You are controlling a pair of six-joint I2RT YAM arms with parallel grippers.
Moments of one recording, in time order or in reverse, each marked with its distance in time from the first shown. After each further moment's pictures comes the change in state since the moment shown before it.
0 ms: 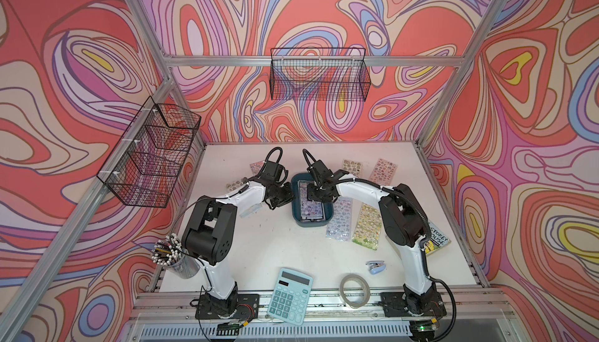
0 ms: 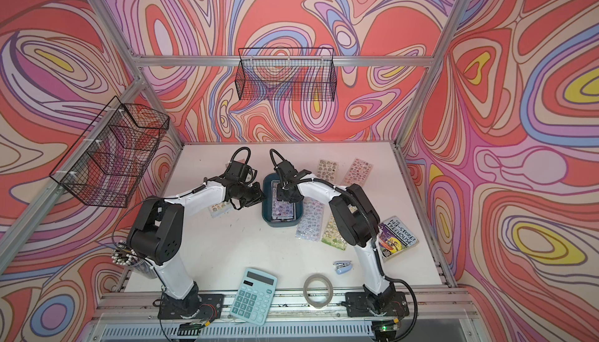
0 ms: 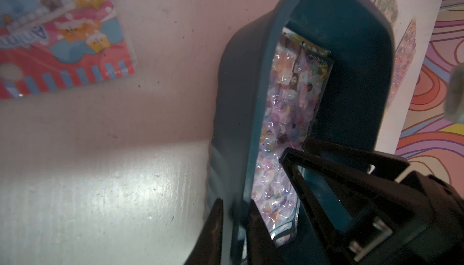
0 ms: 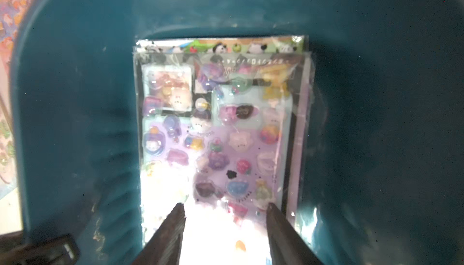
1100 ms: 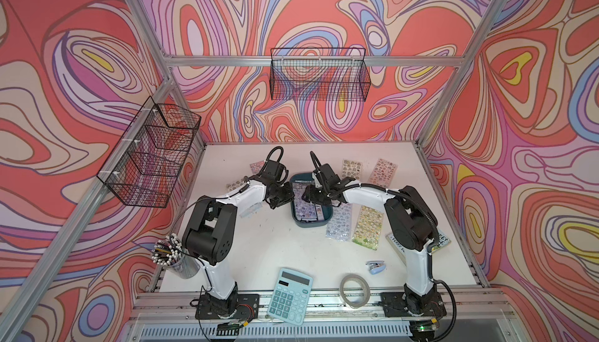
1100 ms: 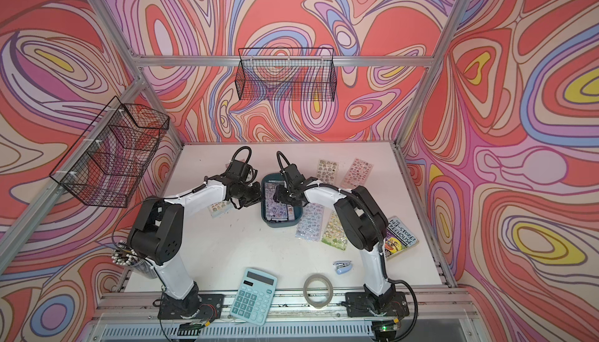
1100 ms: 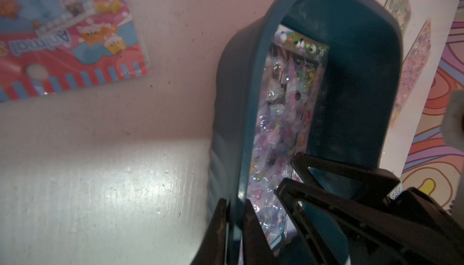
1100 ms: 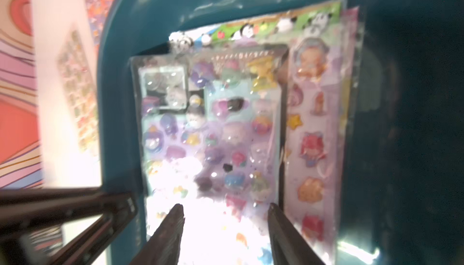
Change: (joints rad) left arm -0.008 0.004 0.018 -0.042 -0.037 0.003; right arm -0.031 -0.098 -0.223 0.308 -0.257 0.092
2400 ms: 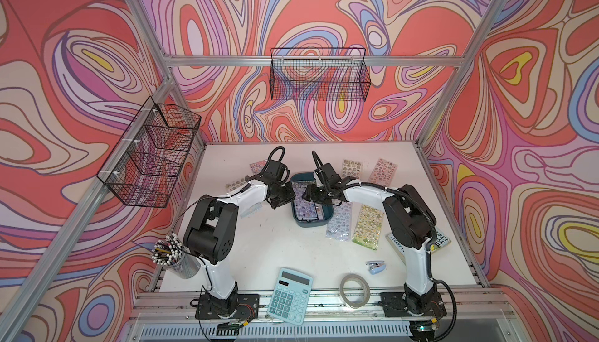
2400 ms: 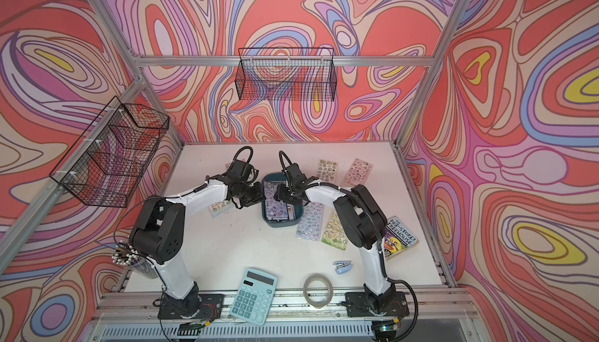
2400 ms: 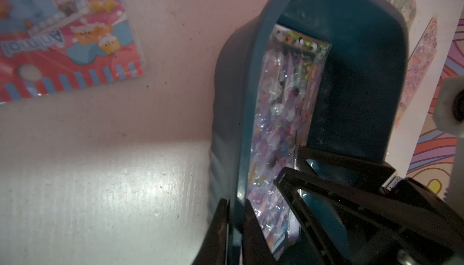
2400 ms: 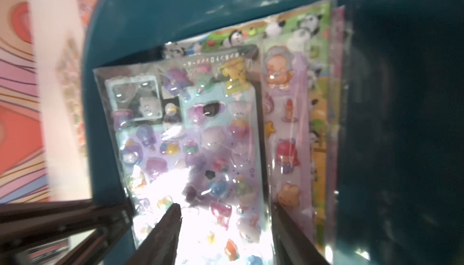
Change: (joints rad) left arm -0.010 0.013 0.015 -0.008 -0.011 0.000; right arm -0.011 0.026 0.003 0.023 -0.021 0.024
